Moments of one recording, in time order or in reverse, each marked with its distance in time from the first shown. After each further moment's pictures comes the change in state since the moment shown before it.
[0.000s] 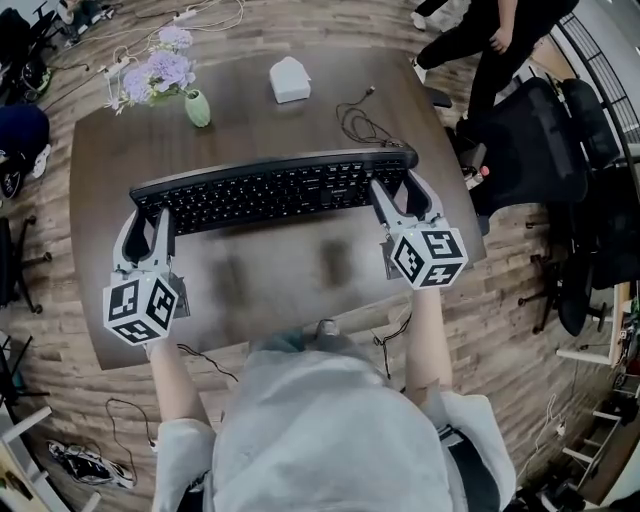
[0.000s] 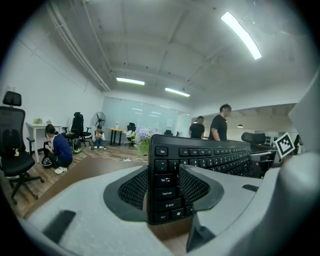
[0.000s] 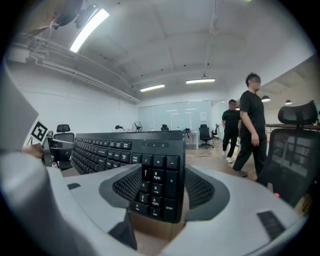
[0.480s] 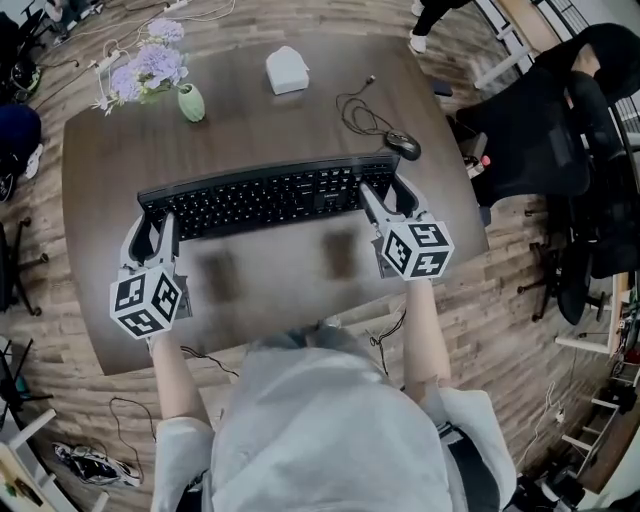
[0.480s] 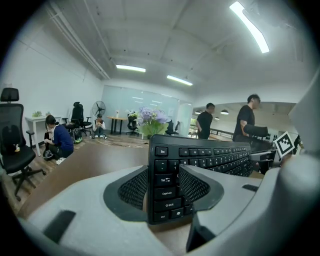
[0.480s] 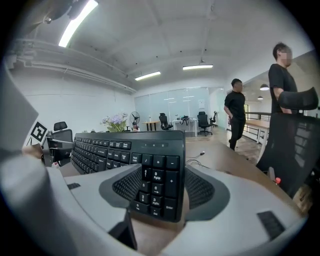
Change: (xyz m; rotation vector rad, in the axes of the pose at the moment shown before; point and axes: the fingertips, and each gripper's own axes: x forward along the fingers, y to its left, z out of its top) left arm 0.027 0.017 -0.051 -0.020 0.137 -0.003; right arm 0.027 -0.001 -0.058 0.053 0.139 -0.009
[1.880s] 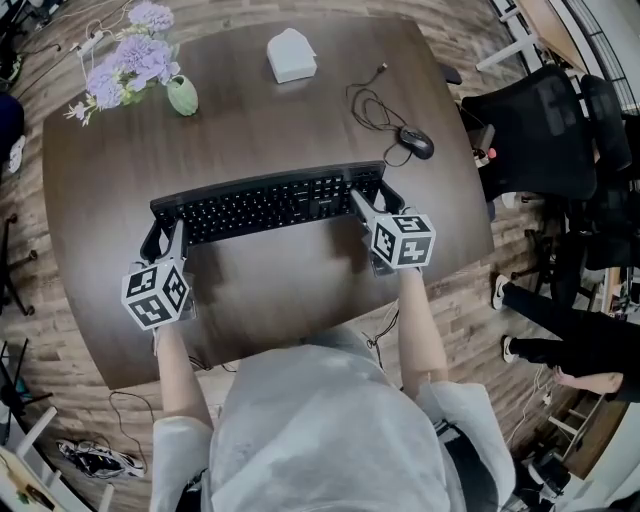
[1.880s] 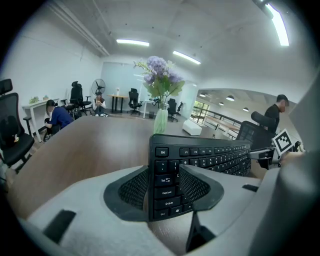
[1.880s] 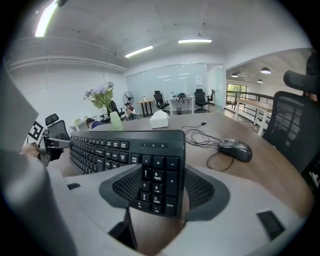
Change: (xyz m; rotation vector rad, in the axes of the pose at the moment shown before) left arm 0.071 0.033 -0.087 -0.053 0.257 -0.006; right arm 0.074 -0.010 -0.088 0.056 0.266 -0.035
